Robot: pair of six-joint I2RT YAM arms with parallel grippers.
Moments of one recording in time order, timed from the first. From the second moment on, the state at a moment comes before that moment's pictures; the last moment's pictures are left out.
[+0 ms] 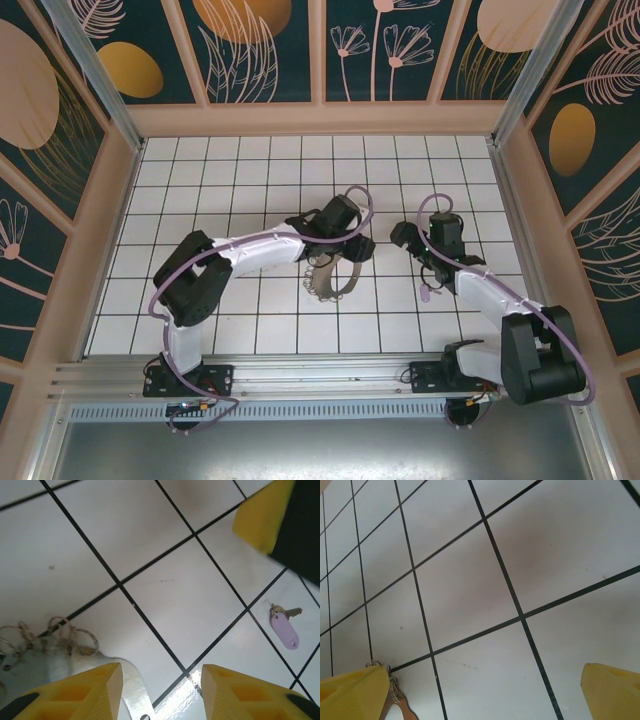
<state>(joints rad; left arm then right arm) -0.89 1.94 1.35 -0.25 0.15 -0.41 0.21 1.22 0.52 -0.05 -0.07 0.70</state>
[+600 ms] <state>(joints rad) -0.90 2.06 1.46 -0.27 0.01 -0.48 0.12 1.12 0.53 -0.08 -0.08 0.68</state>
